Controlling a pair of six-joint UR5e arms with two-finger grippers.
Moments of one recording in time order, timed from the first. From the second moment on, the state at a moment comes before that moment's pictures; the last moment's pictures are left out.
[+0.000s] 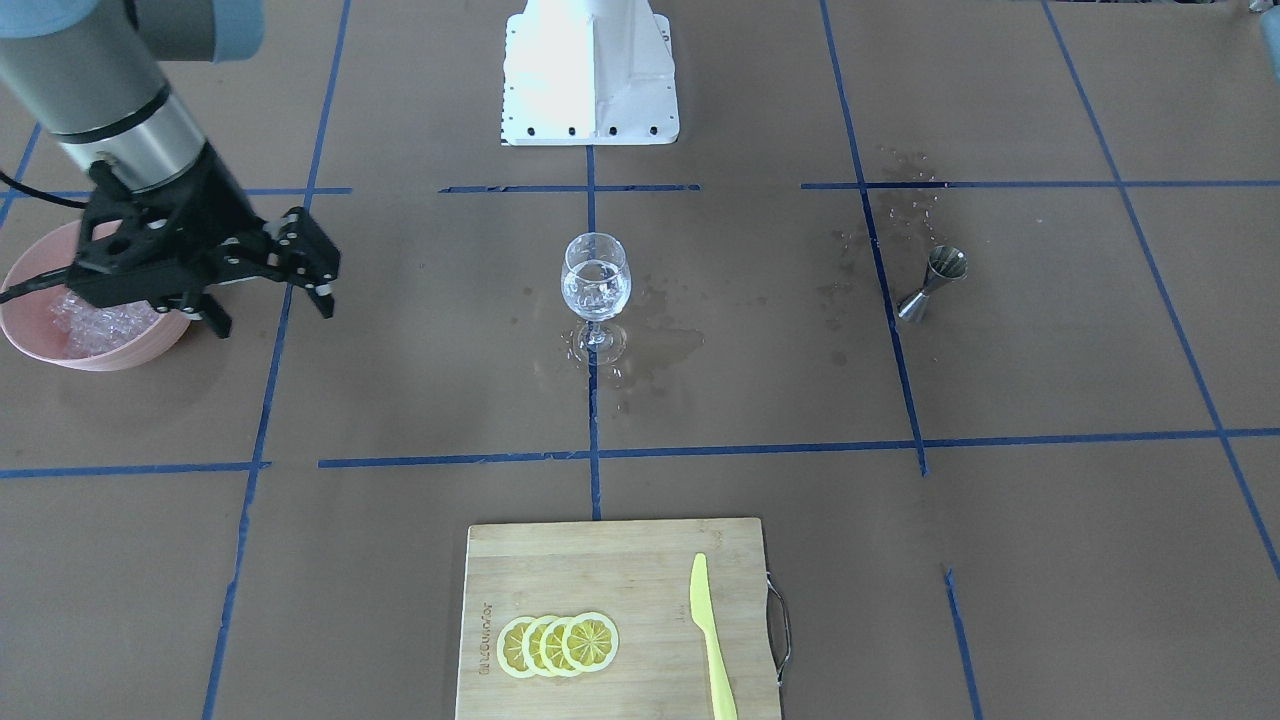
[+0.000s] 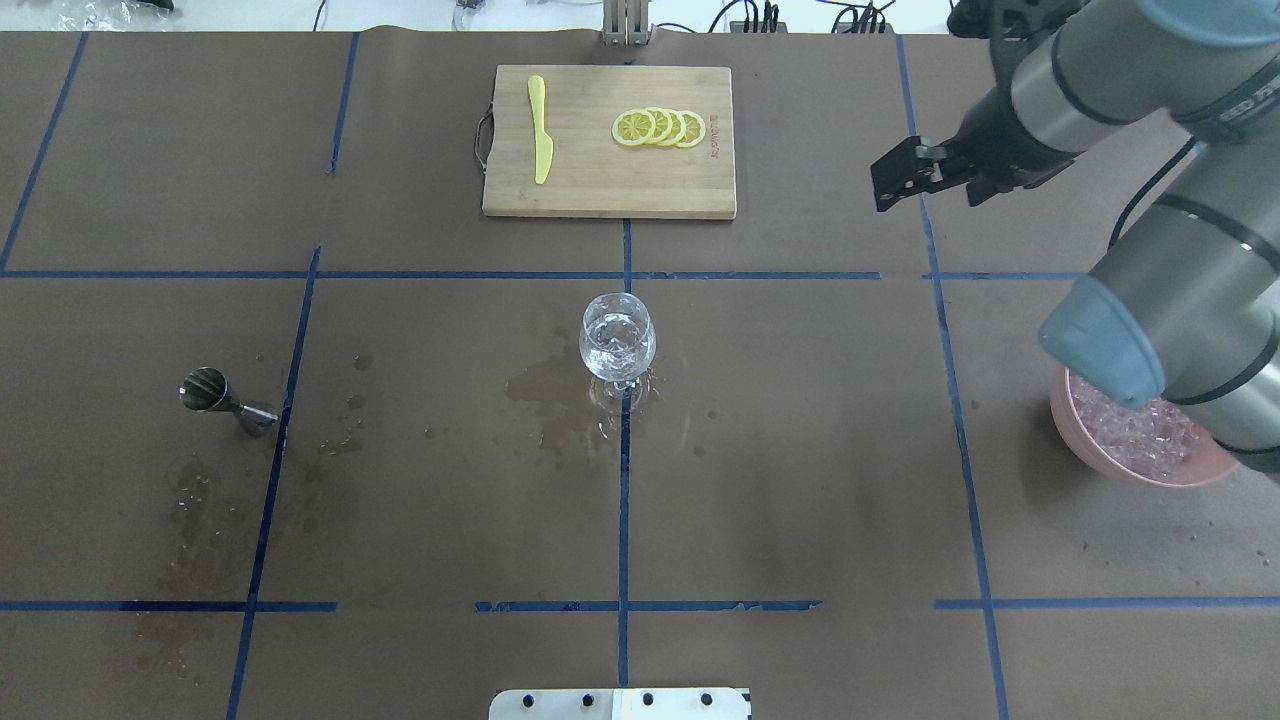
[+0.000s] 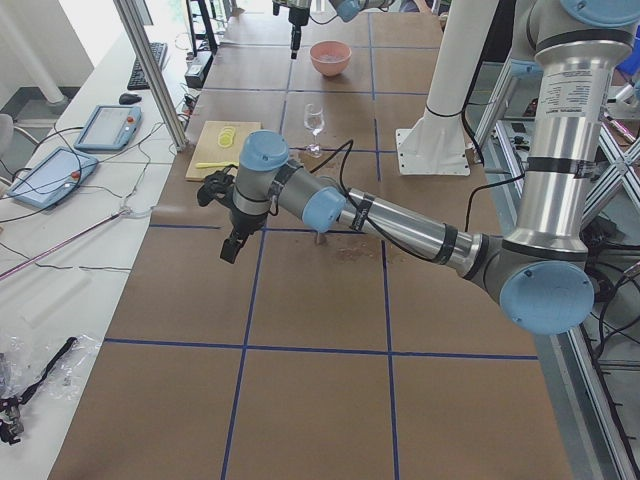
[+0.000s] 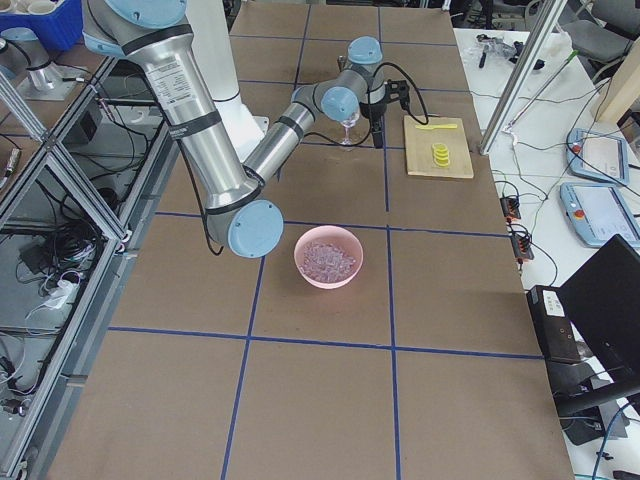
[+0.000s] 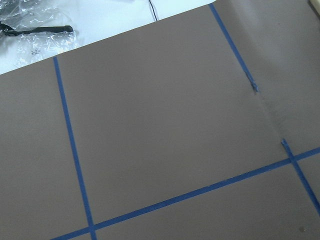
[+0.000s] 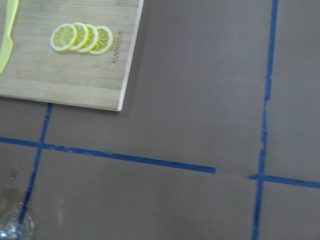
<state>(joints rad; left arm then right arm) -1.50 -1.65 -1.79 -1.79 -2.26 -0.06 0.99 -1.16 1.96 -1.64 2.13 0.74</state>
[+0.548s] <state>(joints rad) -1.61 -1.60 -1.67 -1.76 -2.34 0.09 1.29 -1.37 1.89 -1.78 2.31 0.18</state>
